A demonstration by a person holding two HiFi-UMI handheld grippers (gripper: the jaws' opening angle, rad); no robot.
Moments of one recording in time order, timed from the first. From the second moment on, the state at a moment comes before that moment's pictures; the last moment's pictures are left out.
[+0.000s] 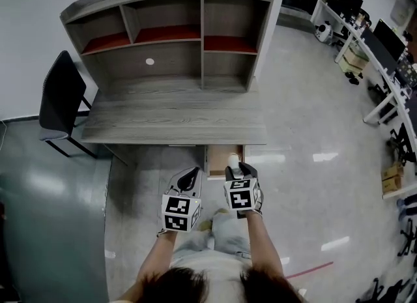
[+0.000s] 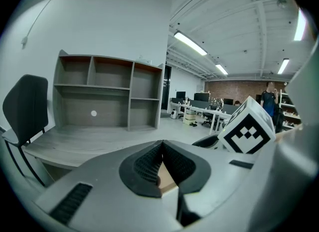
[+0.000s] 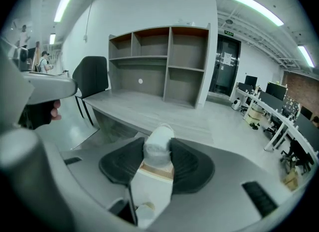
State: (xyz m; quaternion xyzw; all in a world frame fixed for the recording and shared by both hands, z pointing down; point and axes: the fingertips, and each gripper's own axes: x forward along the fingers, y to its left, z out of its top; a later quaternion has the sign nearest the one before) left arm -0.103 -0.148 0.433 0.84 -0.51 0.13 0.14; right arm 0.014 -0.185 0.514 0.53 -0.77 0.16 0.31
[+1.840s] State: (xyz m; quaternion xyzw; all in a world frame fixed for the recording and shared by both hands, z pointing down) left arm -0.036 0.007 0.340 0.83 -0.55 0.10 0.07; right arm 0.068 -0.018 0.356 0.52 -0.83 0.02 0.17
